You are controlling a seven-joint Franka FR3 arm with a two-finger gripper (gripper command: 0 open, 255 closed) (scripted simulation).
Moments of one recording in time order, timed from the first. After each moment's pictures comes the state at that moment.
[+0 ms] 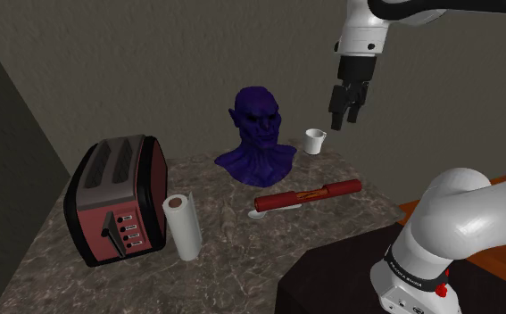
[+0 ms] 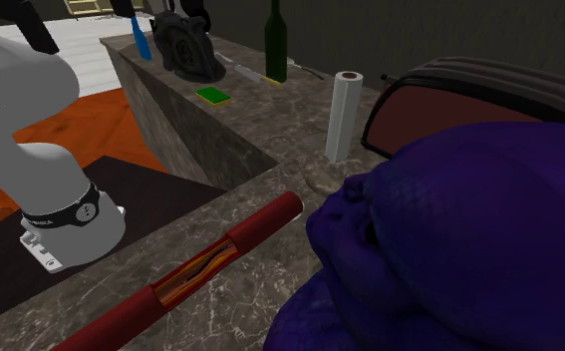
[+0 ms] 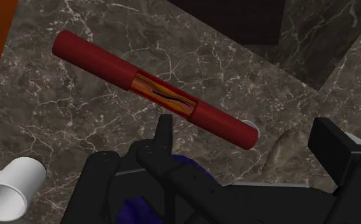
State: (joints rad) arm -0.02 -0.82 -0.03 -2.35 0.11 1.43 -0.07
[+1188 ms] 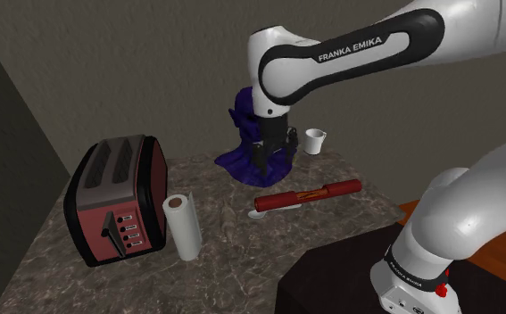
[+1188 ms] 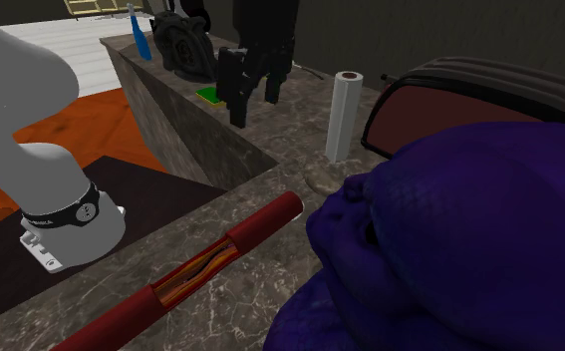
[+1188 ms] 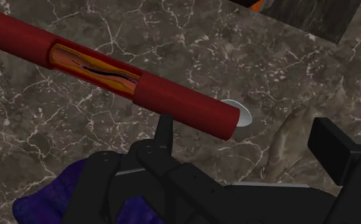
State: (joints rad) arm -0.01 -0.38 0.31 -2.32 0.16 1.79 0.35
